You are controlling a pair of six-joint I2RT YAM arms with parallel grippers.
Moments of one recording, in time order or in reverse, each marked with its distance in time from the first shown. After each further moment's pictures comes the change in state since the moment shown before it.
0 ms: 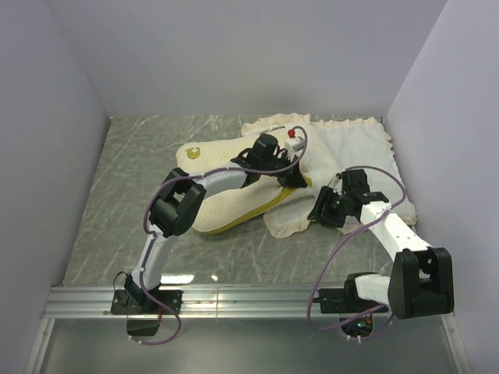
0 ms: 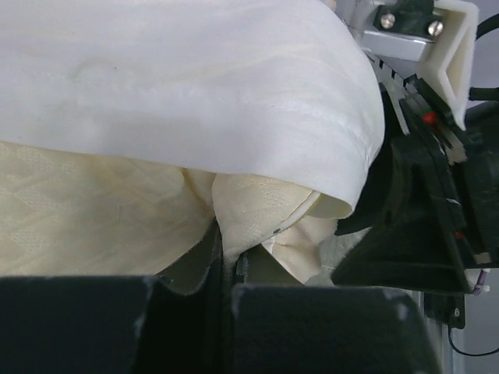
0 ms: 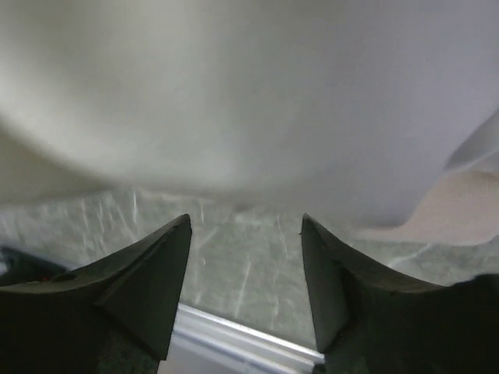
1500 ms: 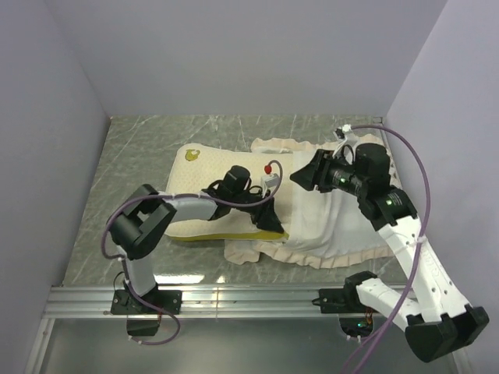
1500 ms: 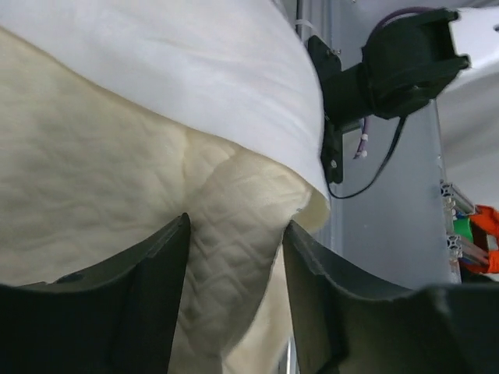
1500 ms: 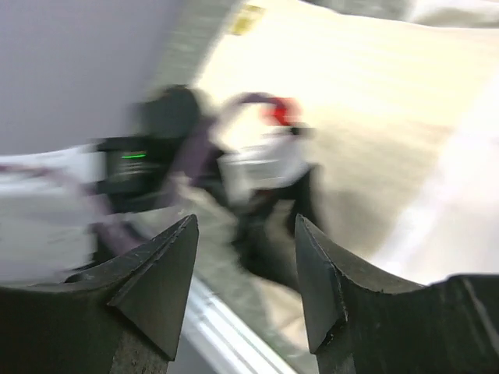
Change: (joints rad) left arm -0.014 -0.363 -0.673 0.221 0.233 -0.108; right arm 0.216 -0.264 0.347 0.109 -0.140 0.064
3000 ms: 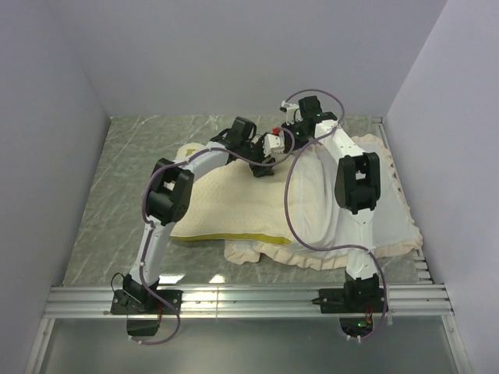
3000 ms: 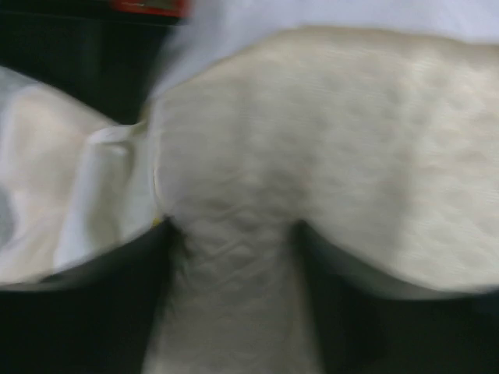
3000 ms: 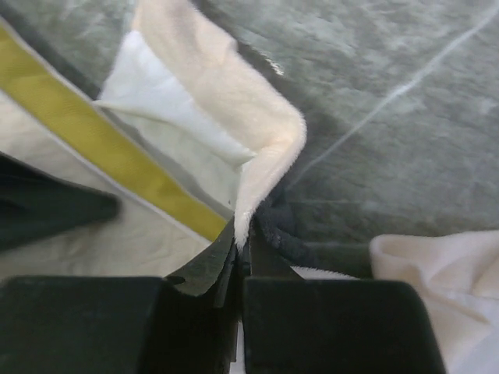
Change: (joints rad) left arm 0.209 0.438 0.864 -0.632 -0.266 0.999; right arm -0.080 1.348 0.966 -0.220 0.122 -0.663
